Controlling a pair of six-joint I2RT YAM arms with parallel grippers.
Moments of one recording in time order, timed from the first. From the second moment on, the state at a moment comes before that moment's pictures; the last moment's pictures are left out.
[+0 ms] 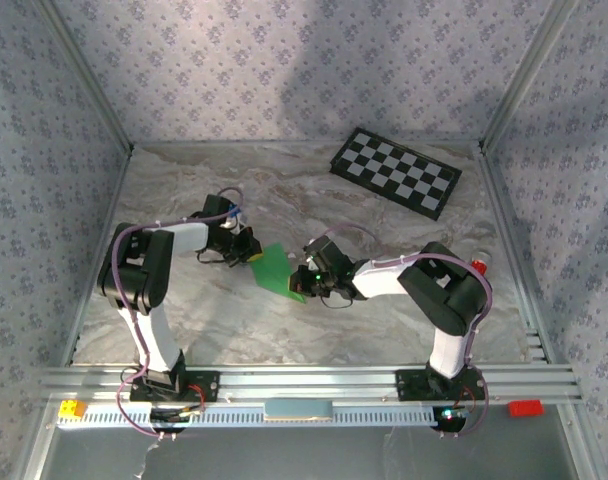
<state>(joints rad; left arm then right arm) -0.25 1.85 0.98 -0.29 0.56 -0.64 0.82 1.81 0.80 0.19 -0.32 0.92</state>
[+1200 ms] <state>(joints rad) -0.41 1.65 0.88 -0.23 0.49 -0.66 0.82 1.80 0.77 0.24 -0.34 0.99</state>
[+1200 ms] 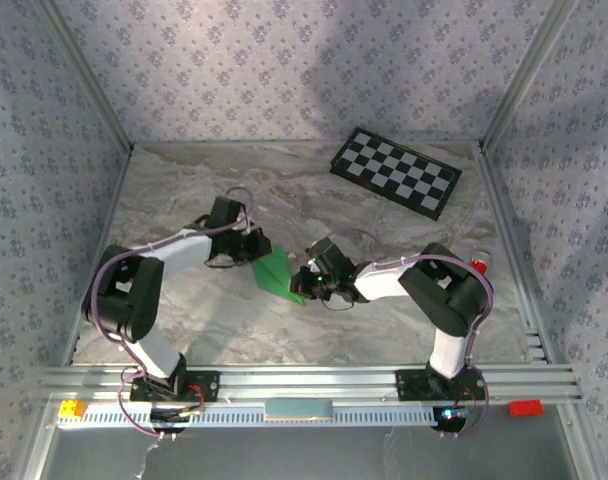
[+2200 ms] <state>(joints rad) -0.22 1.78 0.92 -0.22 0.42 -0.54 0.82 1.80 0.76 0.26 -0.34 1.01</state>
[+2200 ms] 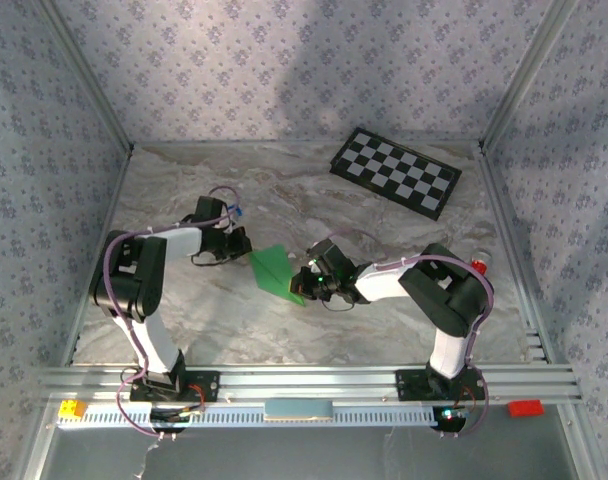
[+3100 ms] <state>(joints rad) -0.38 1.76 0.91 -0.24 0.47 -0.55 0.82 1.80 0.76 0.25 -0.34 1.01</state>
